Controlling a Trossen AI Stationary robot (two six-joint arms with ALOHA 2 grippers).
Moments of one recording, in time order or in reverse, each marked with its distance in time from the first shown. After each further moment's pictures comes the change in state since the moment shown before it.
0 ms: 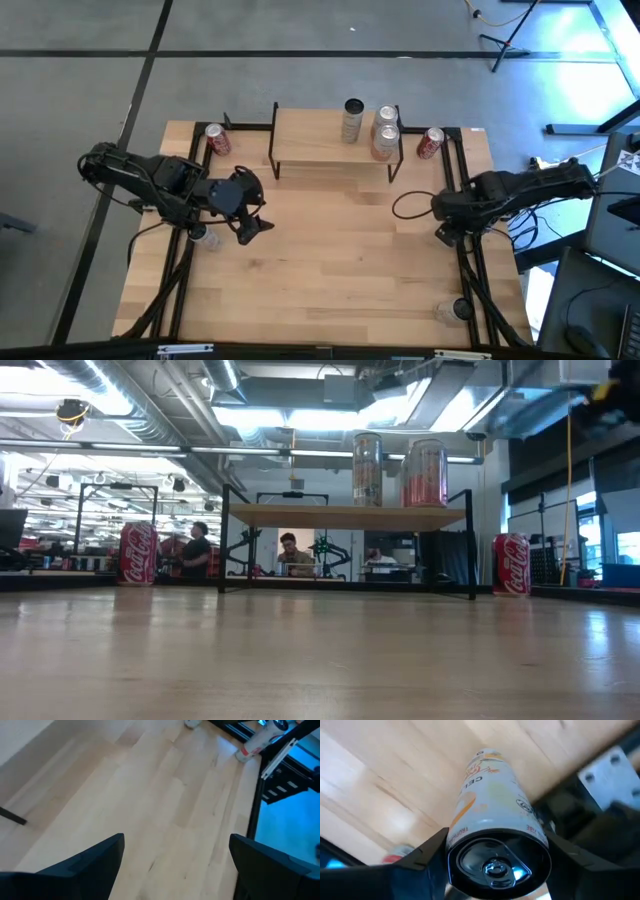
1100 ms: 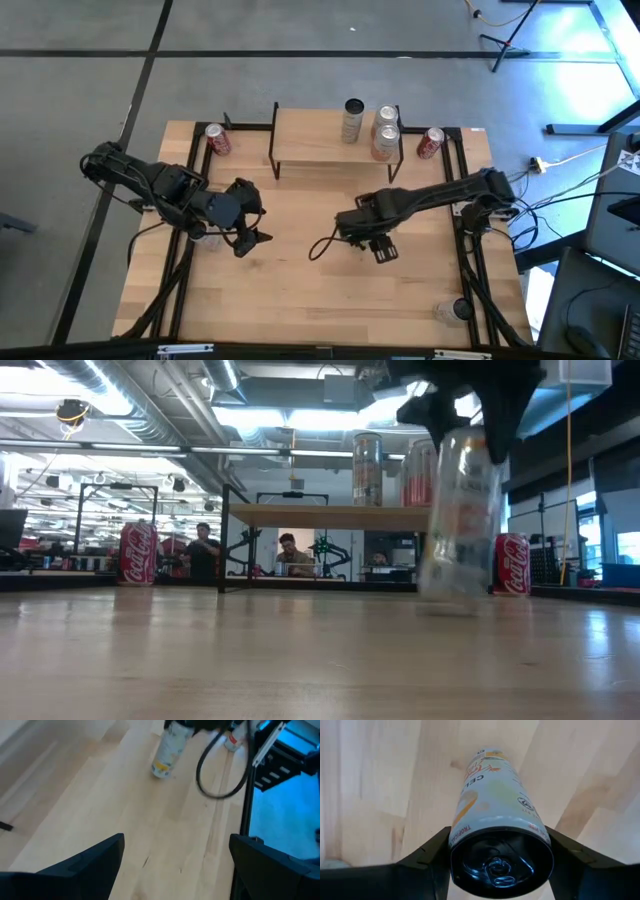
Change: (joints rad) left arm -0.088 0.019 0.000 0.019 -0.025 0.012; right arm -0.001 0.921 0.774 0.109 0.178 -1.102
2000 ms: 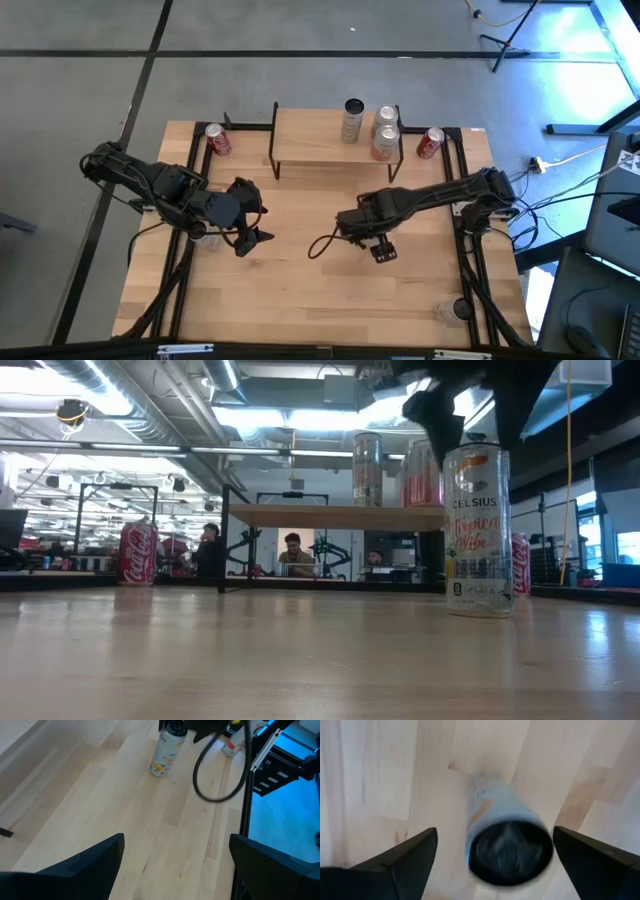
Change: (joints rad) left arm 0.000 0.000 0.000 0.018 -0.015 0.010; right arm 0.001 -0.022 0.000 -0.005 0.000 0.061
